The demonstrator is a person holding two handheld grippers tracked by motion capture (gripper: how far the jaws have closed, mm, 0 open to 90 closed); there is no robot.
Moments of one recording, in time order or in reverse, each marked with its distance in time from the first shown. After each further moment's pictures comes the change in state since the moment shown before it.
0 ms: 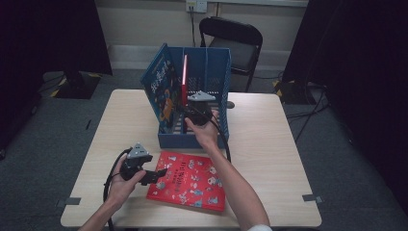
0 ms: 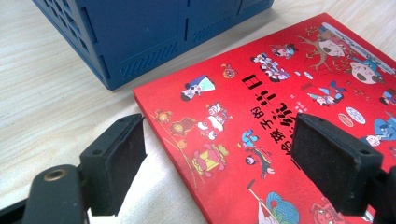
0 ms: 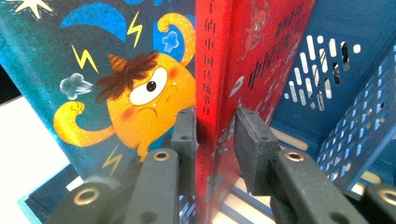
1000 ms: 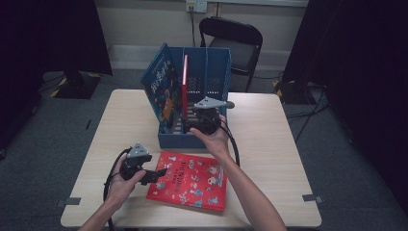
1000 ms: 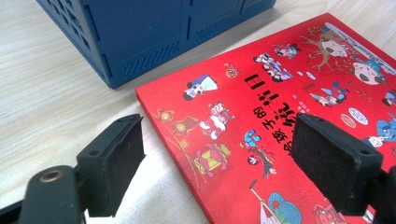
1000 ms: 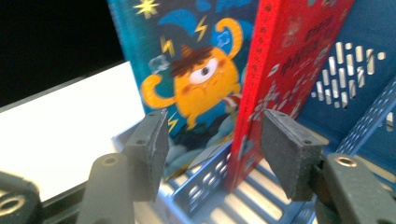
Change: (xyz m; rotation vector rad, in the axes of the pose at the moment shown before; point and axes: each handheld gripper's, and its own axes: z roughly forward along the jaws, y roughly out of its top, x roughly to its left) left arm 0.001 0.000 0.001 0.006 0.012 -0.010; right arm 0.003 -0.004 -0.057 0.004 0.165 -0.063
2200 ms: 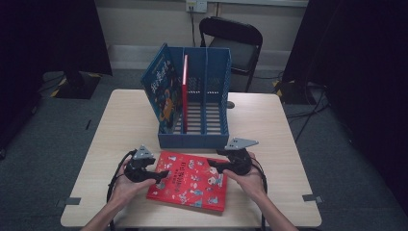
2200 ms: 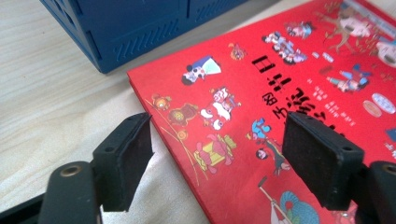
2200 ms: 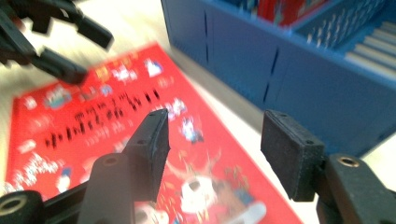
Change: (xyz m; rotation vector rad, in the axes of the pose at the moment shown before) left arm -0.003 -0.007 0.017 0.054 0.011 0.018; right arm -0.003 -0.114 -0.085 0.165 0.115 0.017
